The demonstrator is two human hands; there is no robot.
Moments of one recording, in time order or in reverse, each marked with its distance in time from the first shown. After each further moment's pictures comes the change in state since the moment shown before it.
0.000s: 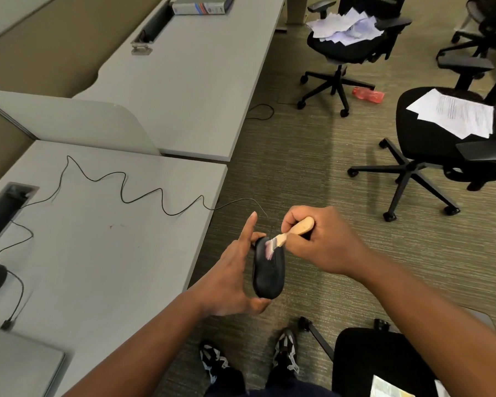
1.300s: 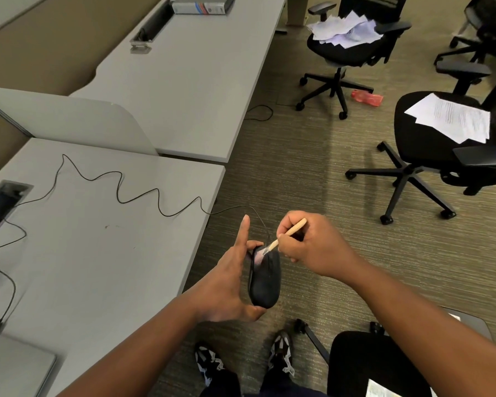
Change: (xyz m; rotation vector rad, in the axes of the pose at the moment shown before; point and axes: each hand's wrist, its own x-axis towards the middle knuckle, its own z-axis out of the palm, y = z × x) left_hand -0.001 0.002 0.000 -0.028 -0.065 -0.040; right_hand 0.008 0.010 0.011 0.119 0.016 0.097
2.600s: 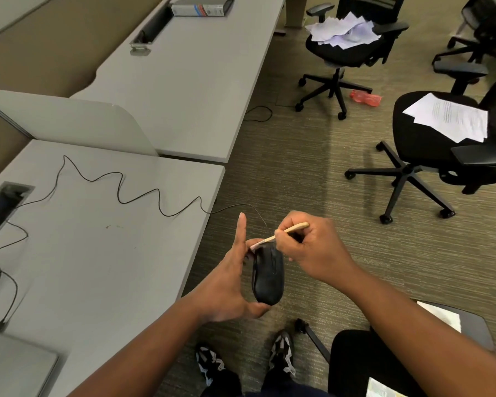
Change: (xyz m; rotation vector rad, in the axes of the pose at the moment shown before) left_hand -0.002 -0.002 0.007 -0.079 0.037 0.007; right_hand -0.007 0.013 0.015 0.022 0.189 -0.144
